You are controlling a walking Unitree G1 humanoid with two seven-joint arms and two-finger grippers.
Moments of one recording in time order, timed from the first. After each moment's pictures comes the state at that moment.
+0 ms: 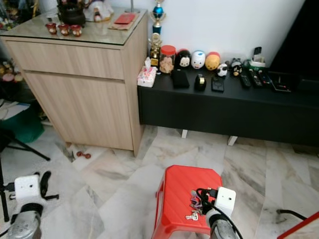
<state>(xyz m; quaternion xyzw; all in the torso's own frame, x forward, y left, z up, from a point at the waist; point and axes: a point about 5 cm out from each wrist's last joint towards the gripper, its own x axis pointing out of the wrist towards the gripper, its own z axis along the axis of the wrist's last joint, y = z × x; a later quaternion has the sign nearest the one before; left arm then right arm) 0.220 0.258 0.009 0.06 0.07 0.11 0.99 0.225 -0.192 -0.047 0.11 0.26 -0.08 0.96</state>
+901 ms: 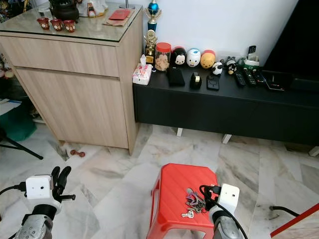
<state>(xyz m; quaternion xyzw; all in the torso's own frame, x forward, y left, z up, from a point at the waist) 0.220 0.236 0.054 0.04 0.01 0.06 1.00 0.235 -0.200 -0.037 0.10 0.24 -0.09 0.96</state>
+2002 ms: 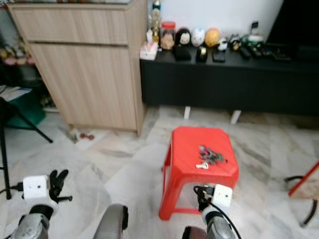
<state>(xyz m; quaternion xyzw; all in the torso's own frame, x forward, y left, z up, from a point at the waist) 0.224 0.243 0.057 0.03 0.04 0.07 1.00 0.231 -0.186 -0.045 0.12 0.26 -0.08 0.95</state>
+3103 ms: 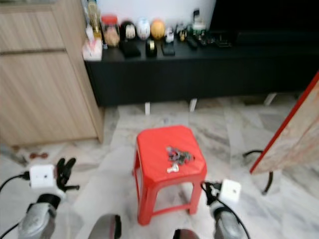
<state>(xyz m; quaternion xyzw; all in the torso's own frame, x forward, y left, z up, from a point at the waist) 0.231 0.245 0.069 0.03 0.01 0.07 1.00 0.246 -0.173 -0.033 0.12 0.22 -0.05 0.97</state>
